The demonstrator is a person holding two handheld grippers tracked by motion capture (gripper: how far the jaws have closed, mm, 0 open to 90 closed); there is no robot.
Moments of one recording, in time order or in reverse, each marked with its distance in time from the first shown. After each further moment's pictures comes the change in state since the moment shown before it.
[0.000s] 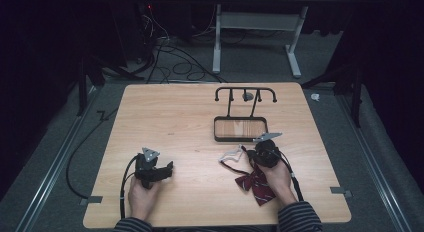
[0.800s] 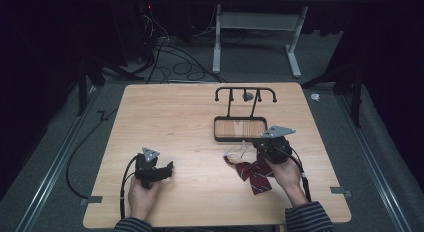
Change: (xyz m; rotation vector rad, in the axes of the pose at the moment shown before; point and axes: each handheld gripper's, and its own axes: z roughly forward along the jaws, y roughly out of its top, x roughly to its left) left arm 0.000 0.000 0.000 -0.001 -0.001 0.000; right arm 0.015 0.025 -0.067 -0.161 -0.088 -0.121
